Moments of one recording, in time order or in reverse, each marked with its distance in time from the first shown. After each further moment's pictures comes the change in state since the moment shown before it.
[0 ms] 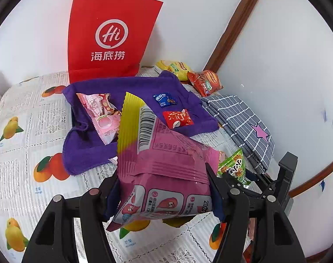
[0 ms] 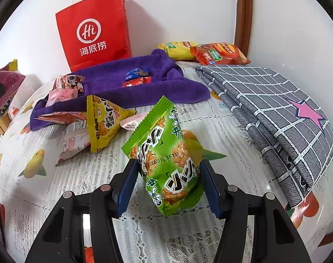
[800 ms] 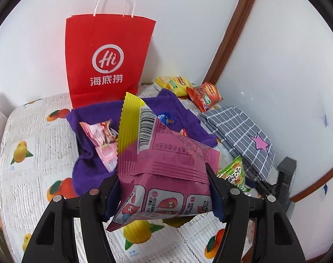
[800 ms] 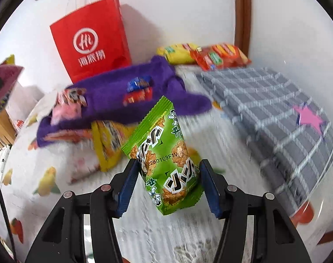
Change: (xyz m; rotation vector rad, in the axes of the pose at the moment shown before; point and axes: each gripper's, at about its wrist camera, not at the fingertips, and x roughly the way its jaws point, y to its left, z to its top) left arm -0.020 -0.016 0.039 0.034 -0.056 0.047; right arm -0.010 0.002 0.038 0.042 0.016 0.035
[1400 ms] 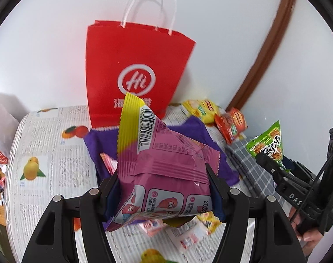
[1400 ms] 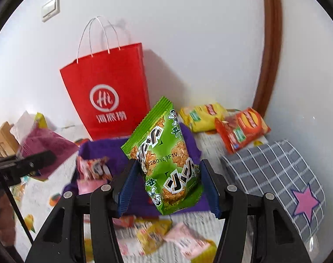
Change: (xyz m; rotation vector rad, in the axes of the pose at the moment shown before) left arm 0.024 0.044 0.071 -0.122 -0.057 0.103; right arm -0.020 0.055 0.160 -0.062 -0.106 0.048
